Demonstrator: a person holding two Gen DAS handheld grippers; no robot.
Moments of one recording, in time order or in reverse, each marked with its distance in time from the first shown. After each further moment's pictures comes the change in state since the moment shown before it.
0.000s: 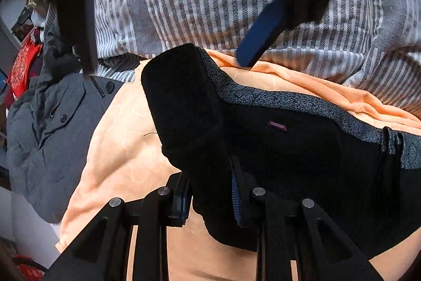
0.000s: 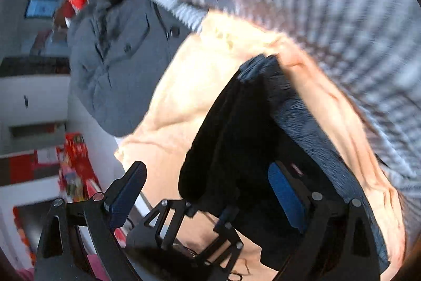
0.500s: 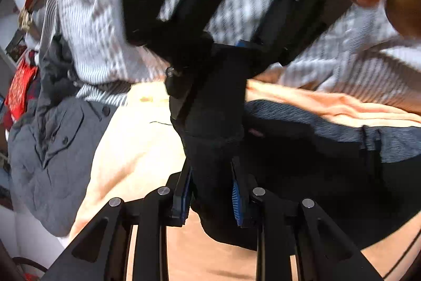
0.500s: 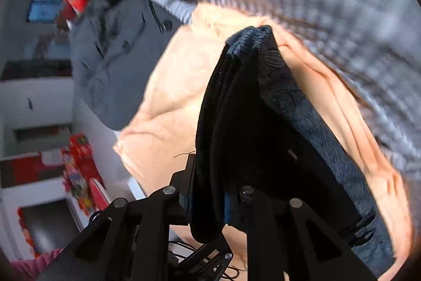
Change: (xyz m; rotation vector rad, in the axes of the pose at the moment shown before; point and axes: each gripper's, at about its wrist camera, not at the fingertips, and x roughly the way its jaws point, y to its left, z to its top) left arm -0.047 -0.031 0.003 0.087 -0.080 -0.037; right arm -0.037 -0.041 -0.065 0.063 -0.154 0.101
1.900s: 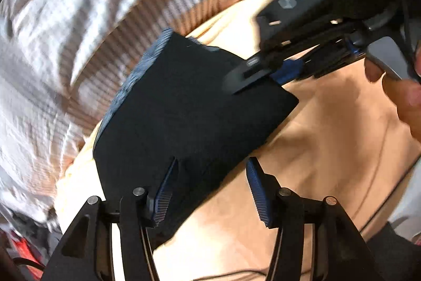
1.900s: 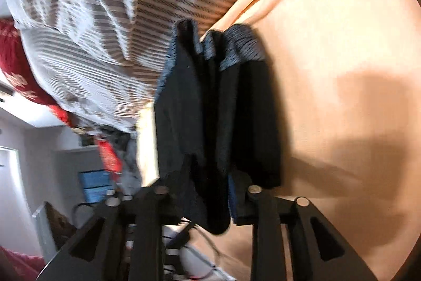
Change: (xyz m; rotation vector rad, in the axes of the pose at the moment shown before) left arm -0.126 -0.317 -0.067 0.801 0.092 -0.308; right arm -0.119 -0.312 -0.430 0.703 -0.653 0.253
